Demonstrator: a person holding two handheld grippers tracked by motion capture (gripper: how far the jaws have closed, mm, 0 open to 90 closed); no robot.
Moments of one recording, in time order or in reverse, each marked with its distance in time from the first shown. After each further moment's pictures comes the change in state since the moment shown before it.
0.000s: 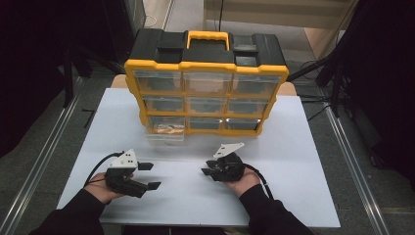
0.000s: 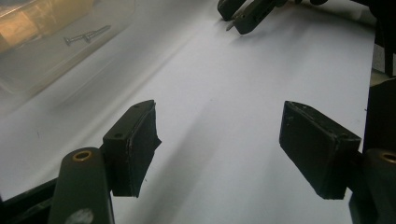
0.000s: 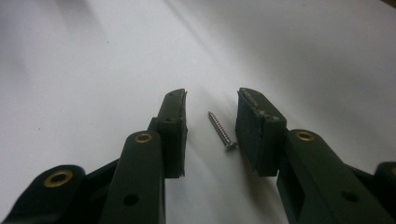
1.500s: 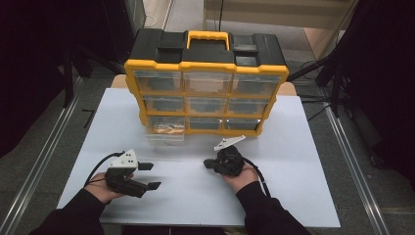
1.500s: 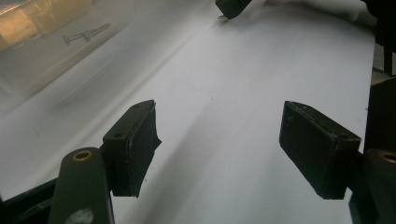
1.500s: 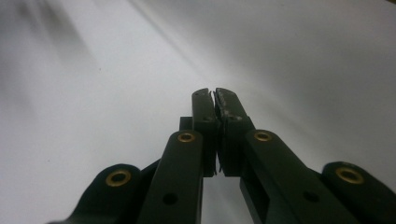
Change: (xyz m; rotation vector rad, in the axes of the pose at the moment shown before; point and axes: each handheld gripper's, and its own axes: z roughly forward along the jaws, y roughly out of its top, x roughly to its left) left arm 0.001 0.000 0.001 0.000 -0.002 -0.001; right arm -0.008 0.013 -0.002 0.026 0.021 0.154
